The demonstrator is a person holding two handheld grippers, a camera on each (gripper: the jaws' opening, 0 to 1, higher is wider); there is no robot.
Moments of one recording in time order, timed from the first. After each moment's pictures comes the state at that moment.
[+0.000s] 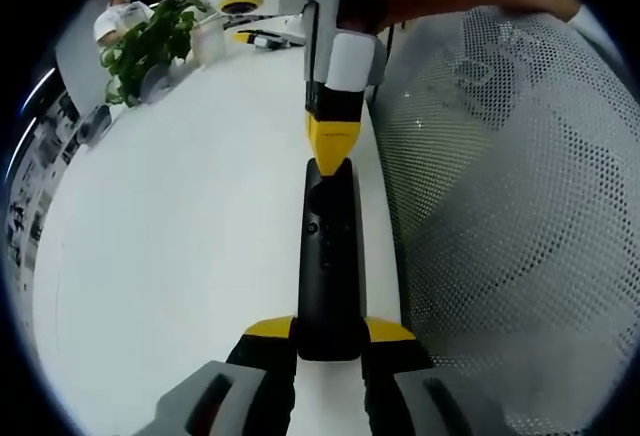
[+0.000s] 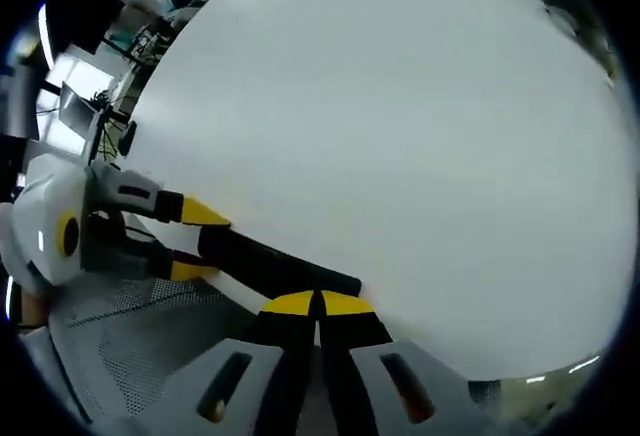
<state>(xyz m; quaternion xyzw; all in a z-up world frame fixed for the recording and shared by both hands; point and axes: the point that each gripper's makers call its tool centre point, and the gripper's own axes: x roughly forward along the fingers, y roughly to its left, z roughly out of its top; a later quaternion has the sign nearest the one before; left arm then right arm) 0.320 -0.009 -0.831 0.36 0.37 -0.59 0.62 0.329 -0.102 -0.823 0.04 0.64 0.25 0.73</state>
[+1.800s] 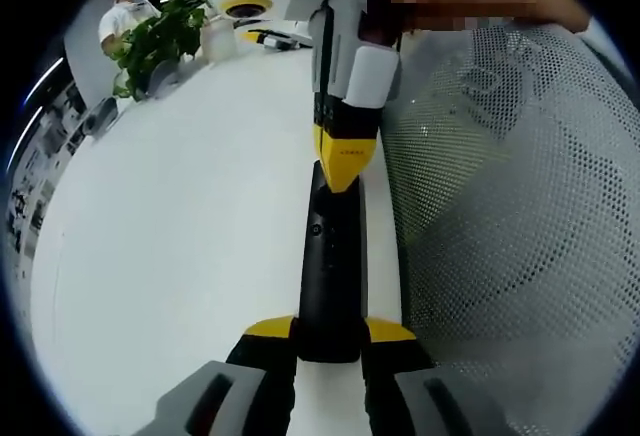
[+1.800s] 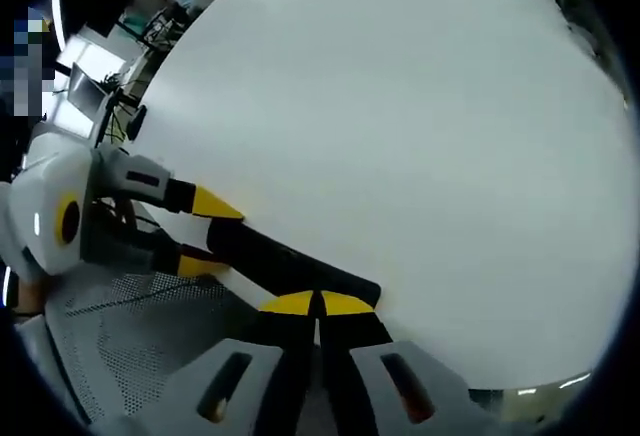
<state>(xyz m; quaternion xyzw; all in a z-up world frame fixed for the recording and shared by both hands) 0.321 -0.010 -0.832 0.35 0.38 -0.59 0.63 0.326 -0.092 -0.824 0.04 0.64 0.27 0.72</state>
